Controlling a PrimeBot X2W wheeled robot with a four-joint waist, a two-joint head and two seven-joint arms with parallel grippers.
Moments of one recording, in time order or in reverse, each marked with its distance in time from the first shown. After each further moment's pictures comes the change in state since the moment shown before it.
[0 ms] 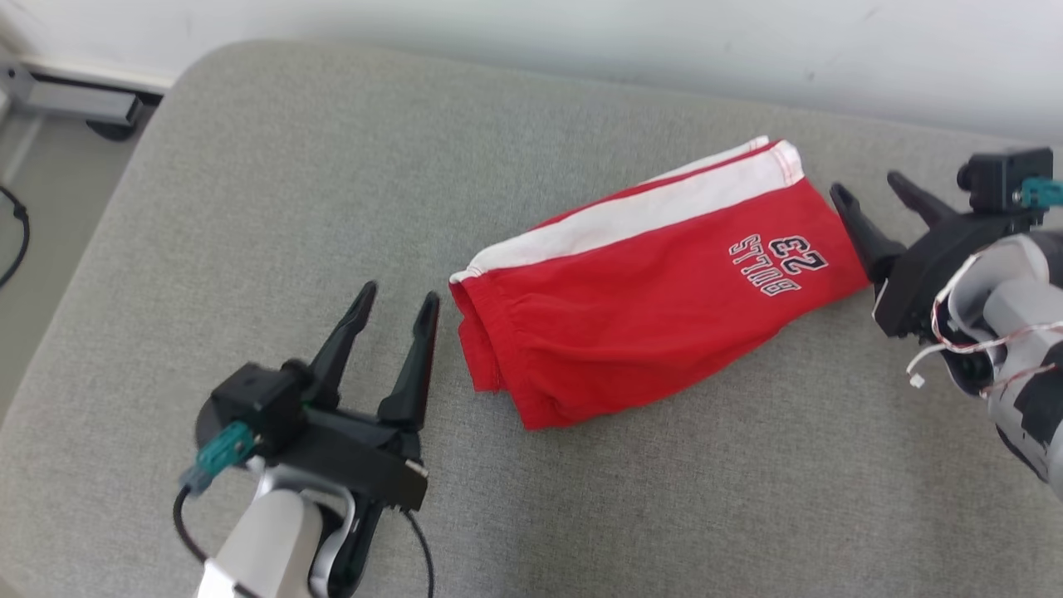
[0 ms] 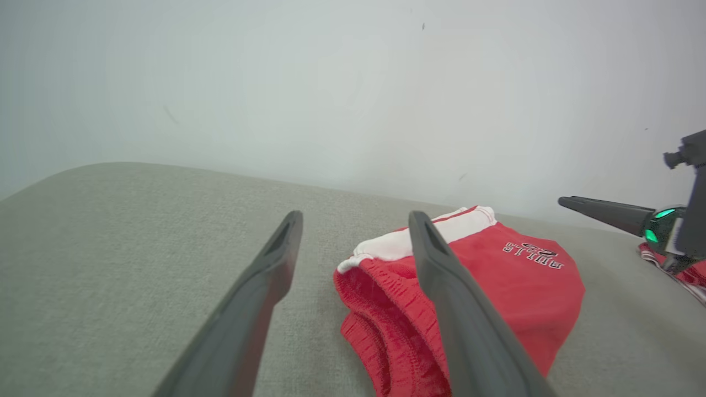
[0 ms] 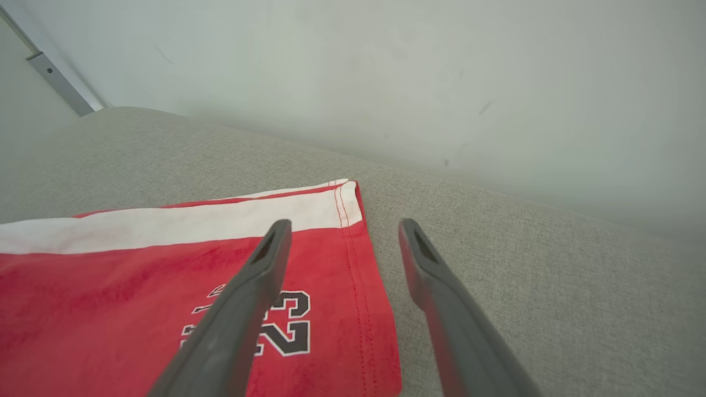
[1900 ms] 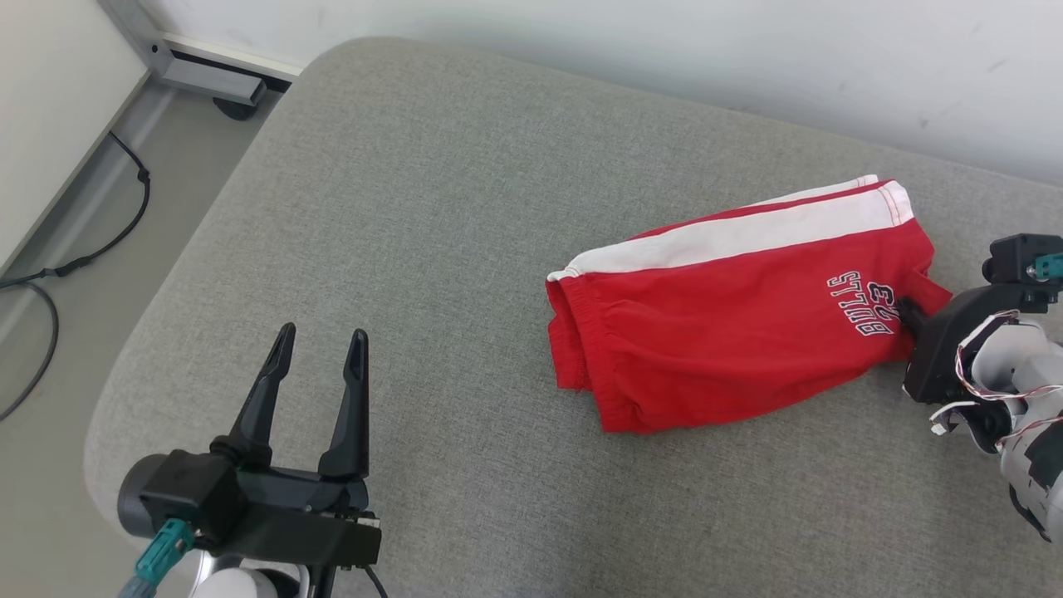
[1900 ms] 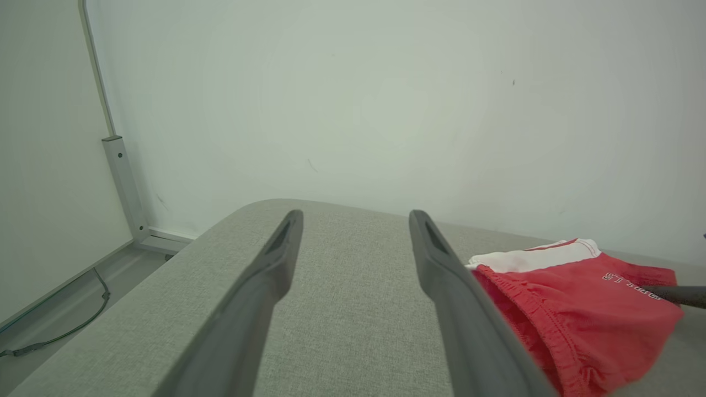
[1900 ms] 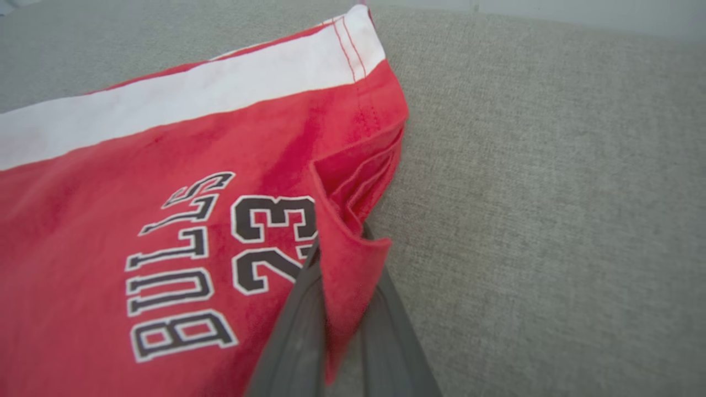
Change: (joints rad) left arm 0.243 -0.029 0.191 -0.272 0.198 0.050 0.000; right arm 0.117 0.051 -0.013 0.225 0.160 0.000 0.233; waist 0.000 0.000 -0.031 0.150
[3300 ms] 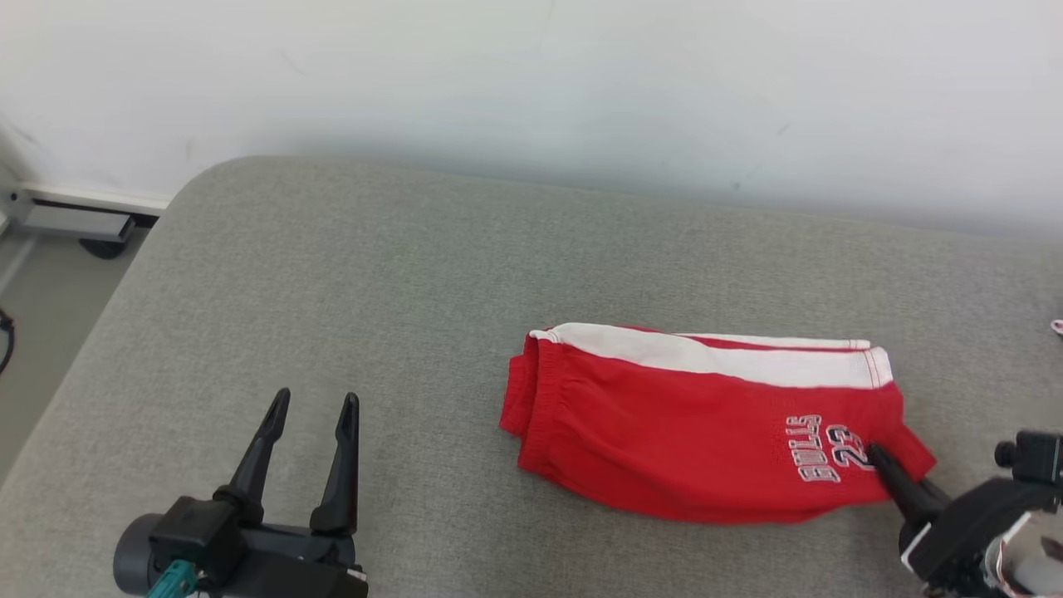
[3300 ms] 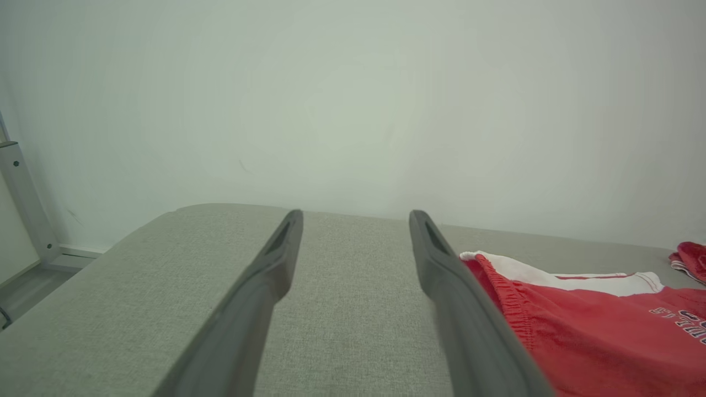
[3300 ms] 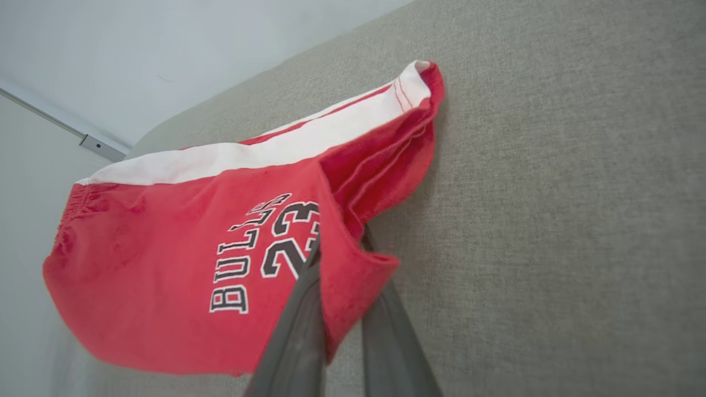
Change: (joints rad) left arm 0.082 0.015 0.021 0.064 0.022 -0.017 0.000; right arm 0.517 -0.244 -0.243 -0.662 0.105 0.000 -0.247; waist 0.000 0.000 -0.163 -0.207
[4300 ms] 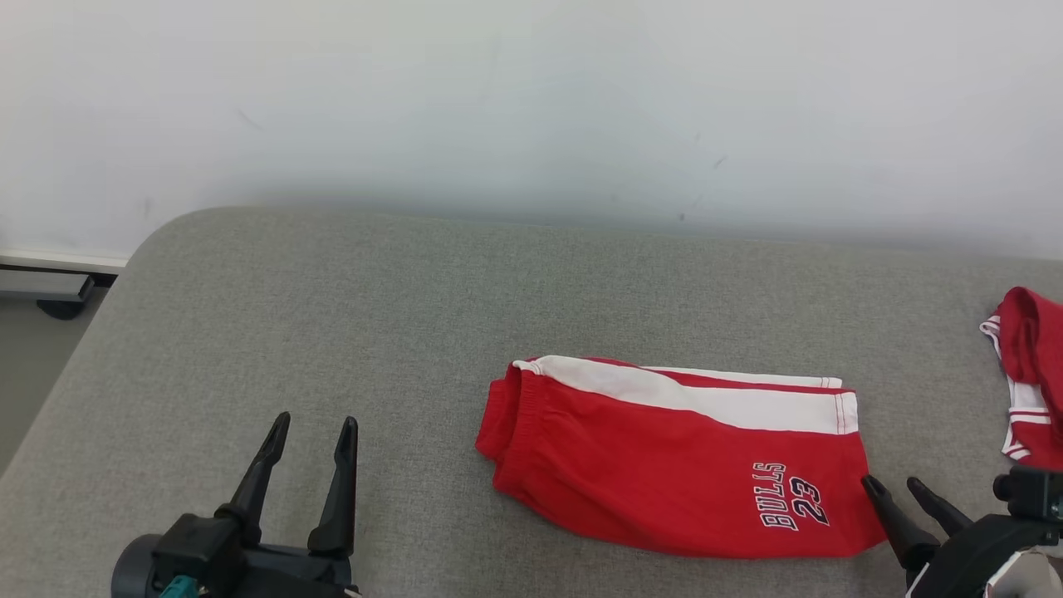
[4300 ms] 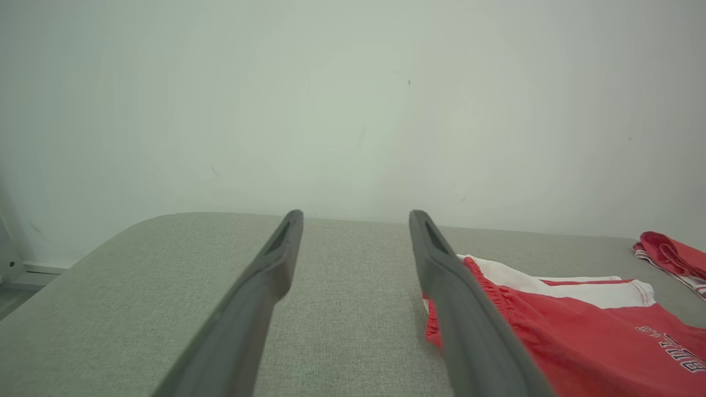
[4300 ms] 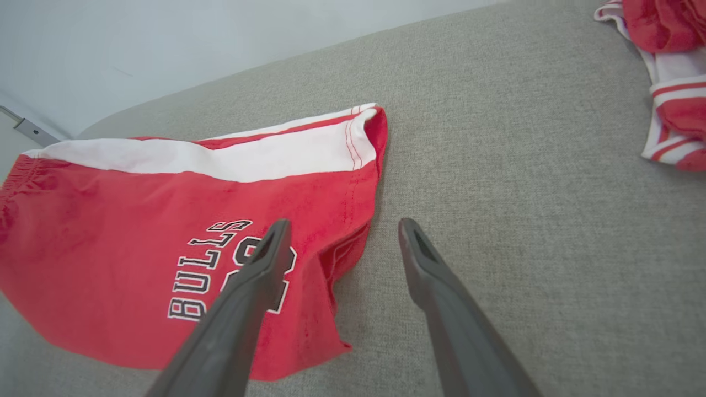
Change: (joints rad) left arm 0.031 0.021 -0.013 0.020 -0.009 0.005 0.000; right arm 0.121 0.070 -0.184 0.091 -0.285 0.000 0.006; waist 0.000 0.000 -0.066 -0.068
